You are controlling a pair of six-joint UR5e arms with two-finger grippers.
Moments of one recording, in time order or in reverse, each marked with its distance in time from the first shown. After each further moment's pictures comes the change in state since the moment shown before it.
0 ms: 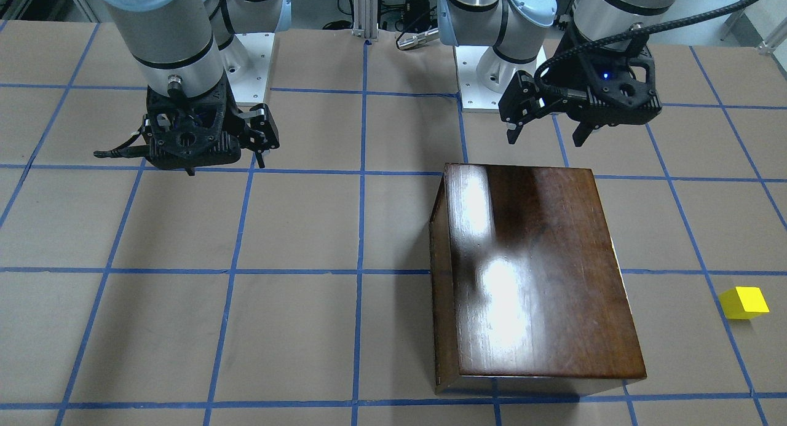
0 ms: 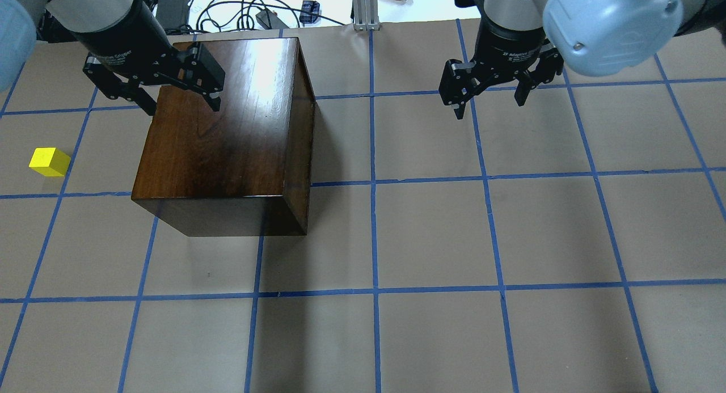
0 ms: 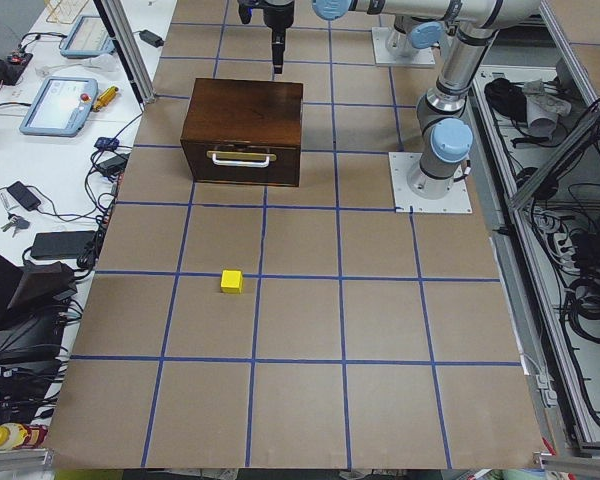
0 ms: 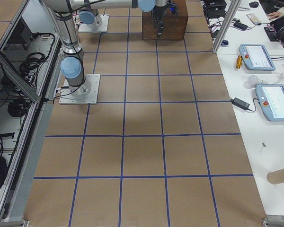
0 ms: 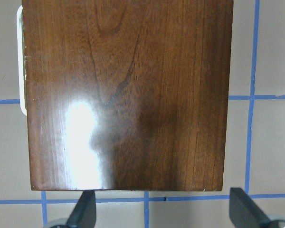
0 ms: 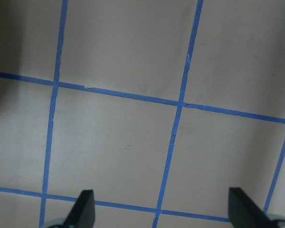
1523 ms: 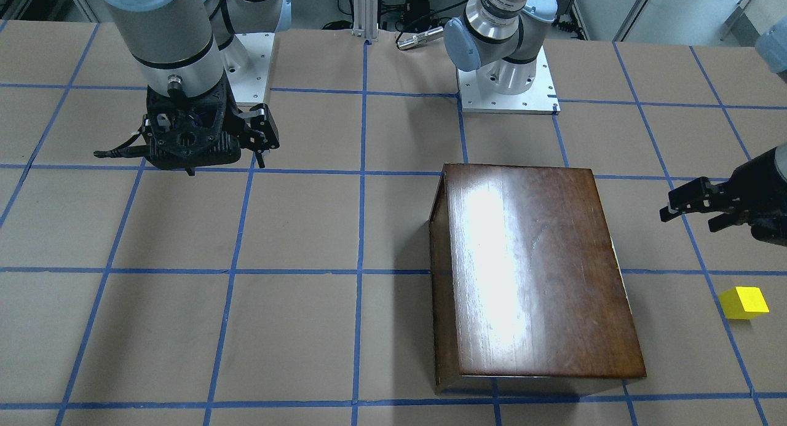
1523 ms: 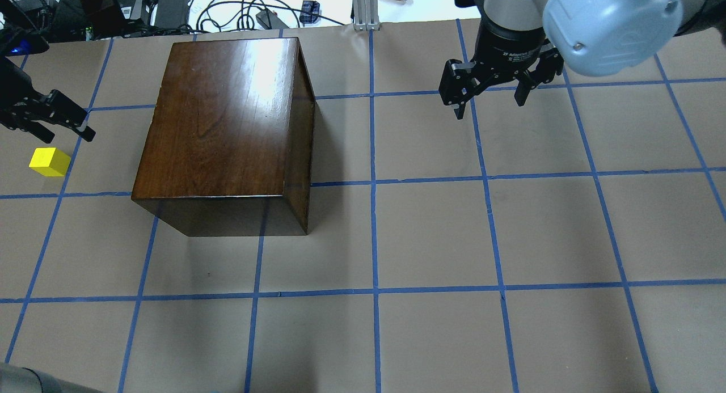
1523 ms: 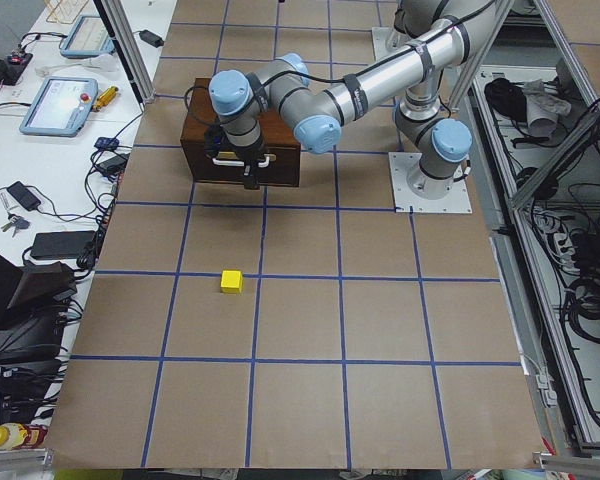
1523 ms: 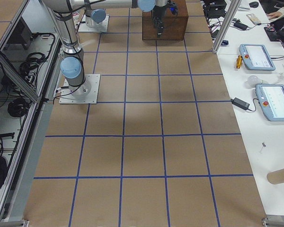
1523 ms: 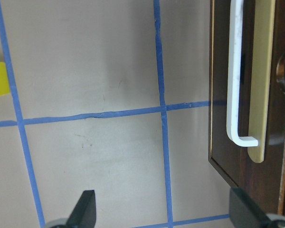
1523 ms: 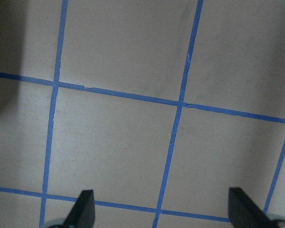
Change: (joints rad) left arm 0.501 -0.268 -0.008 0.082 -0.083 0.638; right arm 0.000 0.000 0.000 0.000 0.000 0.001
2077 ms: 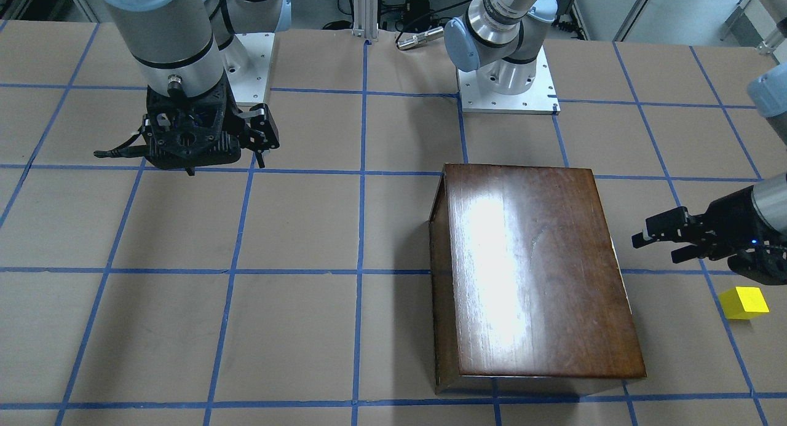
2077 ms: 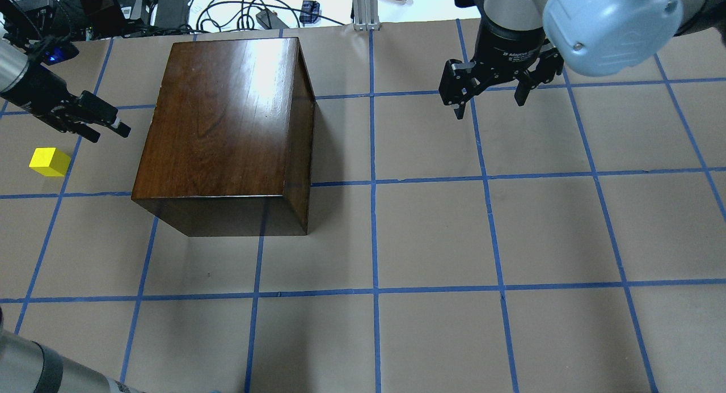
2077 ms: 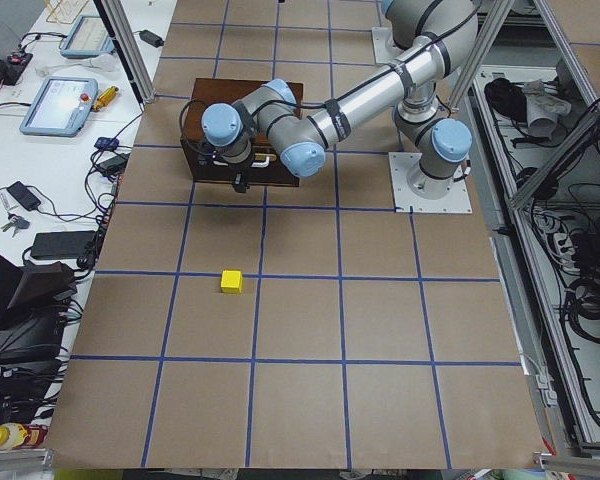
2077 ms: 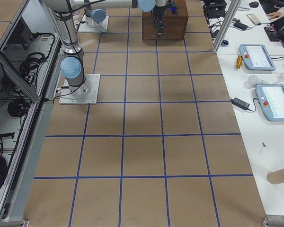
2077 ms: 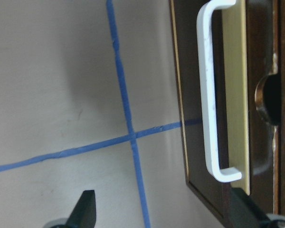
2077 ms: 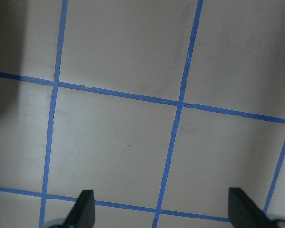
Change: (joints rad) left arm 0.002 -0.097 0.000 0.007 -0.175 0.044; right arm 0.000 0.000 0.000 0.000 0.000 -0.001
